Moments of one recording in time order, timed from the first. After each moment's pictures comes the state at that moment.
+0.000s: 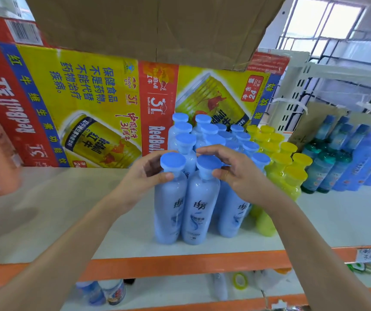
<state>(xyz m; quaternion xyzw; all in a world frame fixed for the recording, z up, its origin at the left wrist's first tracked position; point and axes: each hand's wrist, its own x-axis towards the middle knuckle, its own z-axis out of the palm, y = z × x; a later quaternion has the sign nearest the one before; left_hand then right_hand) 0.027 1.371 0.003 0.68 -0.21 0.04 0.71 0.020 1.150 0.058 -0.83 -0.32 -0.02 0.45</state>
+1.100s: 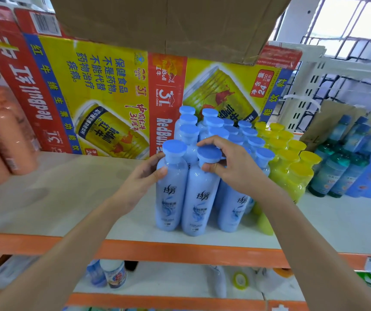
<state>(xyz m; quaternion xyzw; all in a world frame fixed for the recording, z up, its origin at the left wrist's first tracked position) 0.002 1.363 -0.017 0.68 -0.14 0.01 0.72 0.026 1.154 0.053 -0.87 -0.31 -0.07 0.39</state>
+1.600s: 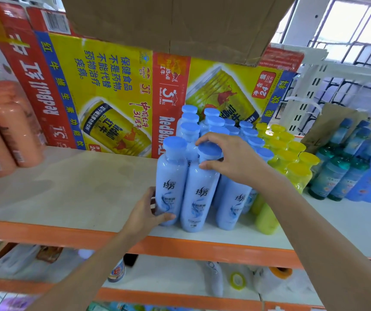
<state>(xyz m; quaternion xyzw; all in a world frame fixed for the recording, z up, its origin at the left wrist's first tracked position) -0.014 1.351 -0.110 0.77 -0.02 0.07 0.63 0.026 1.151 0.072 -0.91 -0.34 -0.07 0.23</state>
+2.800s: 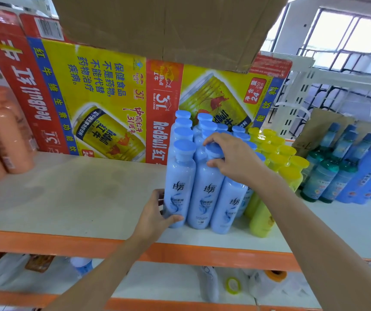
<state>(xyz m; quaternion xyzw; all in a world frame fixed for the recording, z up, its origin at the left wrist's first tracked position) -0.002 1.317 -0.110 0.76 -0.01 0.11 0.65 0.038 1.141 0.073 -0.94 -0.27 -0.09 0.17</state>
